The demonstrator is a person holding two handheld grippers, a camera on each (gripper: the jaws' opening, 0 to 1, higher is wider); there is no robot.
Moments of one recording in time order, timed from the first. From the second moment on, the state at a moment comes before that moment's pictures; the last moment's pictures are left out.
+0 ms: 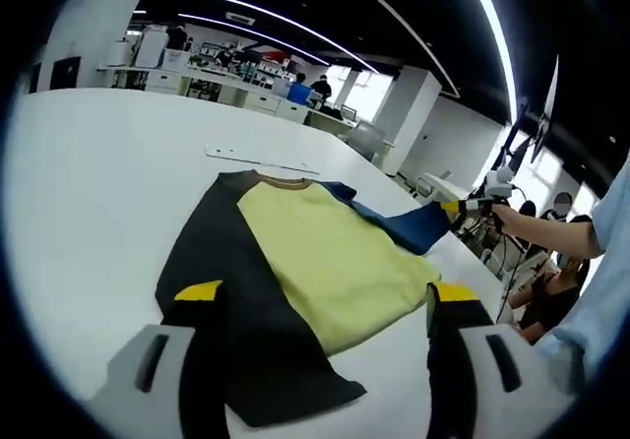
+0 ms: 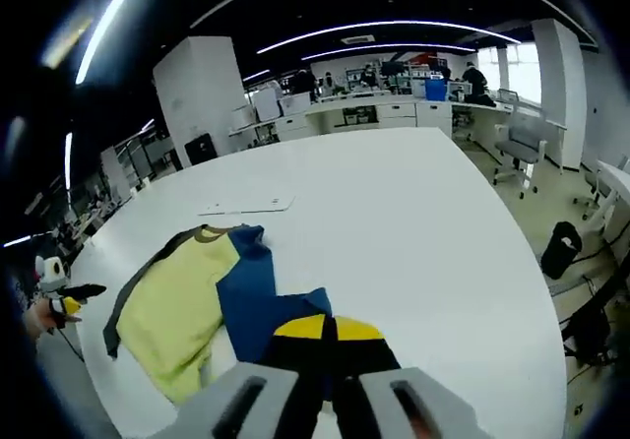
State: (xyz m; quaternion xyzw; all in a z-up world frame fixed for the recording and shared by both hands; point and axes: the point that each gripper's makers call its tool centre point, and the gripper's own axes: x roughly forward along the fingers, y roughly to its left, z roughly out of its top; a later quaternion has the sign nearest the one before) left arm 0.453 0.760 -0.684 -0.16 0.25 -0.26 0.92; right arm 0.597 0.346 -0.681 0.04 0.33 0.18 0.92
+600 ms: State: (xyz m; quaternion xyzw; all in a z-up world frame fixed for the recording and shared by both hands) left arm 0.446 0.770 -0.698 -0.17 0.26 -0.24 0.92; right arm 0.645 0.257 -0.690 0.01 0.34 0.07 0.94
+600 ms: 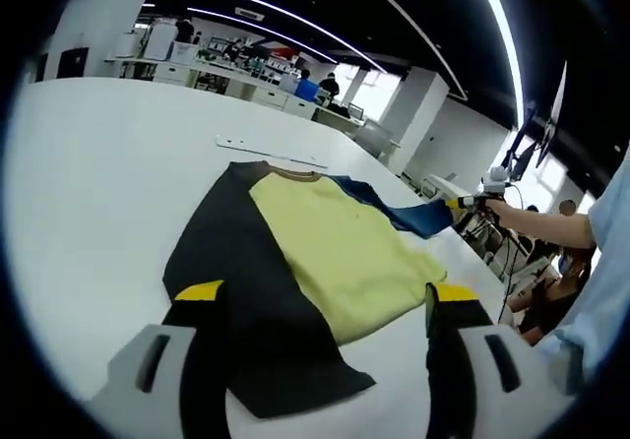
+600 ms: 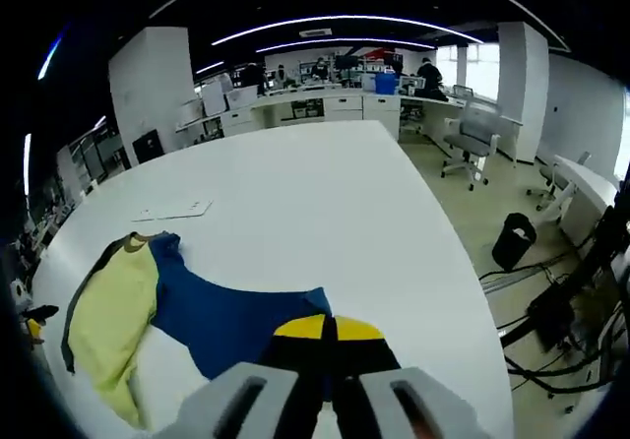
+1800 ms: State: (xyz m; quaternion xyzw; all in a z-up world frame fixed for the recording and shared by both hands) left arm 0.441 0.768 -0.709 -0.19 0.29 -0.22 0.91; right arm 0.652 0.181 -0.773 -0.03 0.42 -0.01 0.91
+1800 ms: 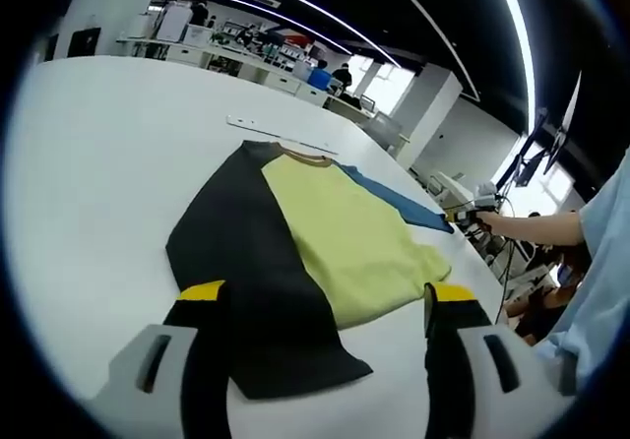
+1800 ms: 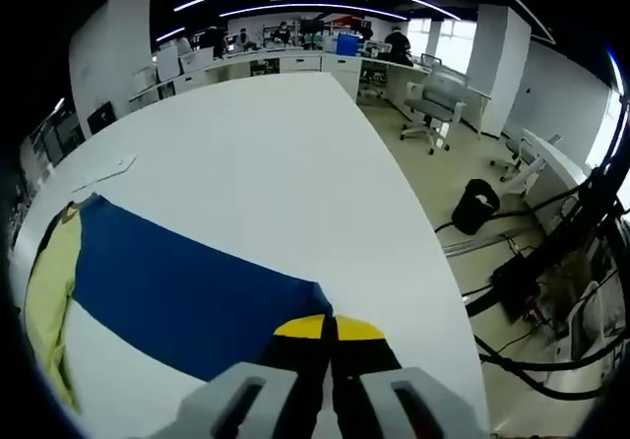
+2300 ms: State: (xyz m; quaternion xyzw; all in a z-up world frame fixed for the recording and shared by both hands) left arm 0.440 0.767 -0.708 -0.19 0.29 -0.23 0.91; right arm 0.645 0.194 -0.752 -0.02 0.37 0.06 0.93
